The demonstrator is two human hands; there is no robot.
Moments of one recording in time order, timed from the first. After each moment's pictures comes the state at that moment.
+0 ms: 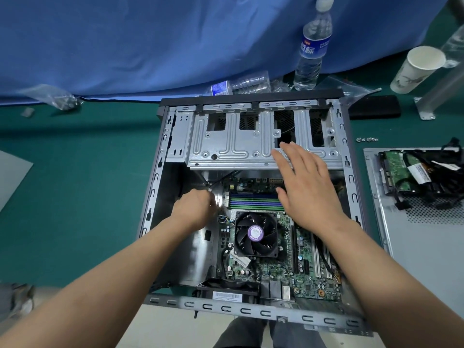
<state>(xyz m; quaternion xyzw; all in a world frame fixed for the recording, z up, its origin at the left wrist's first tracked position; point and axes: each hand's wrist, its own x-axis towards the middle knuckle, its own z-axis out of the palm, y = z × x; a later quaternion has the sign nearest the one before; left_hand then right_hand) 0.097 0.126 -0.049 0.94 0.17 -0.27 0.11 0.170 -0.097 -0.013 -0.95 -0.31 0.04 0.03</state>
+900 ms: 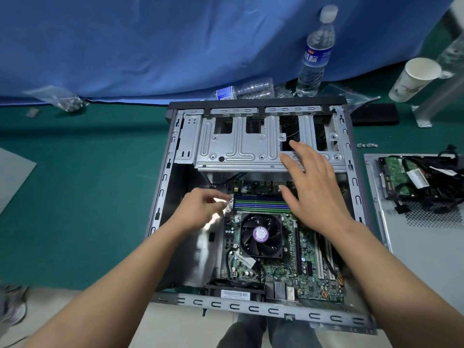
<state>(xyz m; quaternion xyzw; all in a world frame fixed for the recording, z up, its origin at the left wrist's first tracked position) 0.083 0.133 -0.037 0.81 0.24 -0.17 0.50 0.167 -0.099 -0.006 -0.94 -0.31 -0.01 0.14</state>
